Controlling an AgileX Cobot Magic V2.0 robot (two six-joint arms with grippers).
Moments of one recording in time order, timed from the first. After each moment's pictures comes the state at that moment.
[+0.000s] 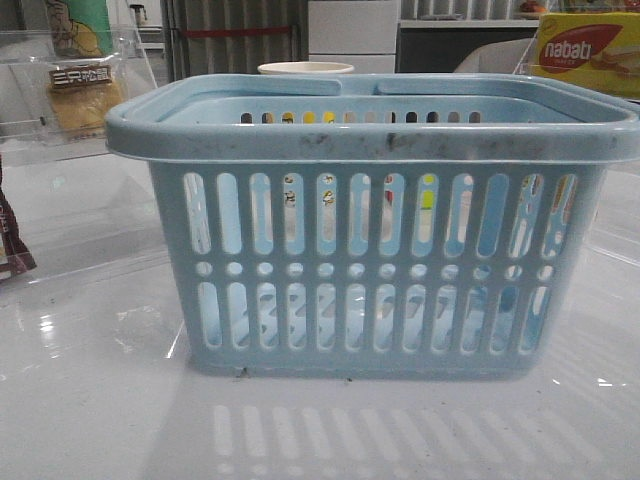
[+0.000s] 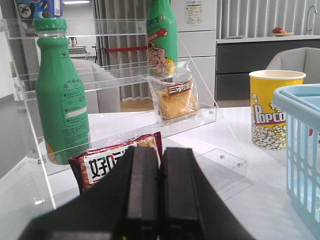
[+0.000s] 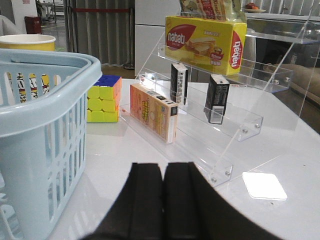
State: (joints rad) left arm -0.07 -0.01 0.01 -0.08 0.00 0.15; right arm -0.03 -0.01 0.03 0.07 0.06 -0.06
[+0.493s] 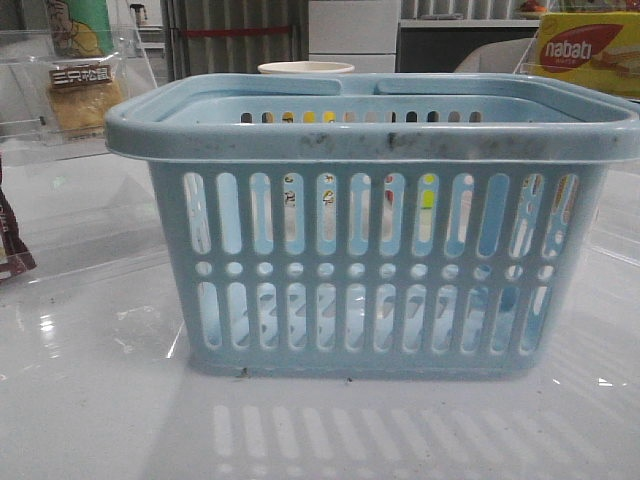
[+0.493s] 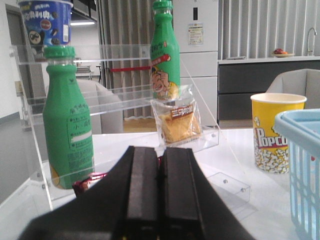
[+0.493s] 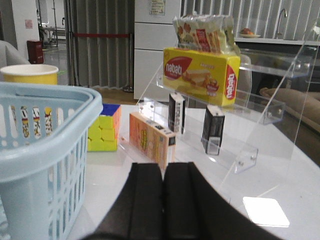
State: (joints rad) left arm -0.07 -0.01 -0.02 -0.08 -0.06 0.15; right arm -0.03 -0.01 -0.04 0.07 0.03 -0.06
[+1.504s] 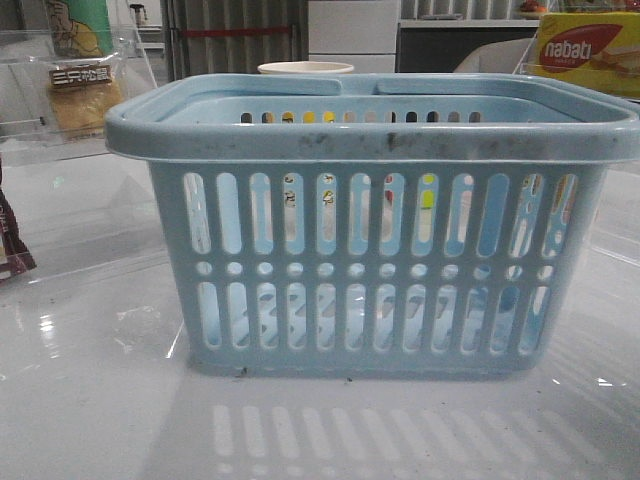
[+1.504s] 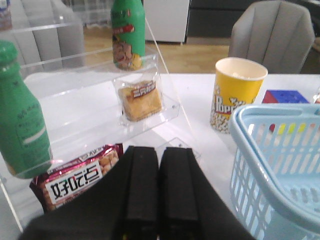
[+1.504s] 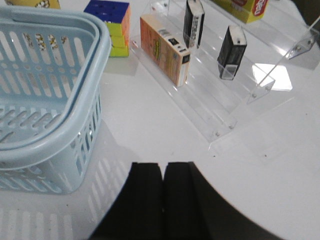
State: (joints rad) left arm -0.07 0.53 -0.69 -0.20 0.51 0.15; right arm -0.03 0.52 -0.65 0.07 0.69 -0.06
